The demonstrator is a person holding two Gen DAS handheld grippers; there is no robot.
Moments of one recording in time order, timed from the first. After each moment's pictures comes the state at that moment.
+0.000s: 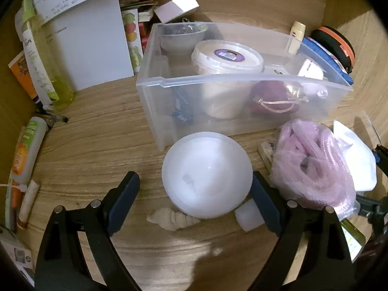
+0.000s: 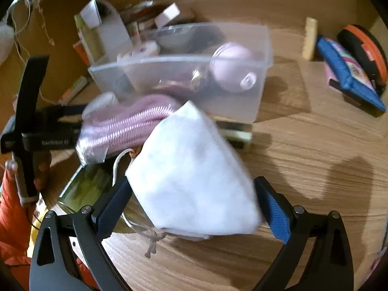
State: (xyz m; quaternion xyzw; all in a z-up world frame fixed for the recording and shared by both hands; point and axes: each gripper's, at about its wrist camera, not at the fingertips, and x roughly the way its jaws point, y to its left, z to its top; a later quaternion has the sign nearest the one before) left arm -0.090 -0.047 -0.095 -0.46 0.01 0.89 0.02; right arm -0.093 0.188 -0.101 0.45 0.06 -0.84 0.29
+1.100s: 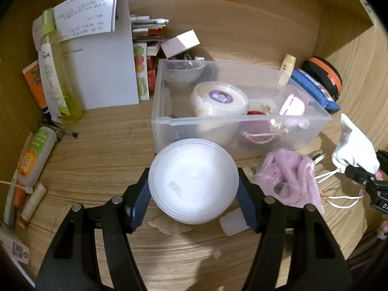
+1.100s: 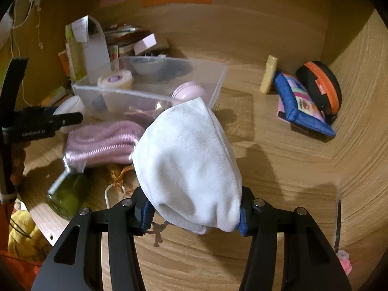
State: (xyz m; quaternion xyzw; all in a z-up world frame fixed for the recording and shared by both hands) left arm -0.072 -0.054 -0.066 -0.38 -0.03 0.93 0.04; right arm -0.078 0.215 -0.057 0.36 0.11 -0.90 0.20
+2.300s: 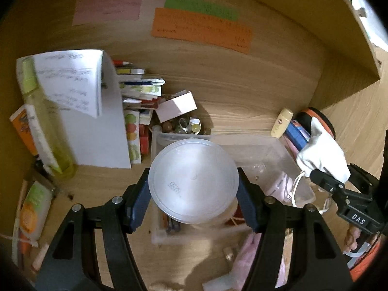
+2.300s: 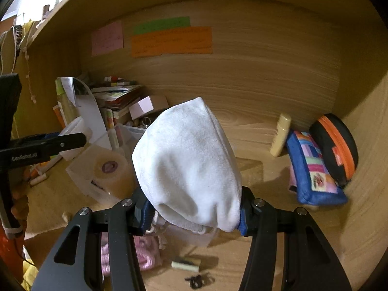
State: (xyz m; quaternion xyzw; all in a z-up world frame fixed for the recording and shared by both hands) left arm -0.141 -0.062 0.006 -0.33 -0.07 0.94 0.05; right arm -0.155 0.180 -0.003 0.28 0.06 -0.93 0.23
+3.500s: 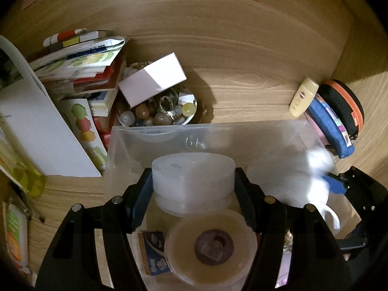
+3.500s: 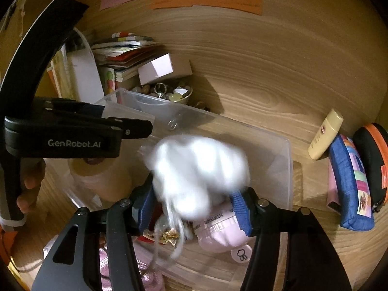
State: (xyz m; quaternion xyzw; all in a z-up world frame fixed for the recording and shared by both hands) left arm -0.228 -0.029 -0.040 -0.42 -0.04 0.91 0.06; right arm -0.201 0.117 -0.053 0.33 0.13 -0.90 0.26
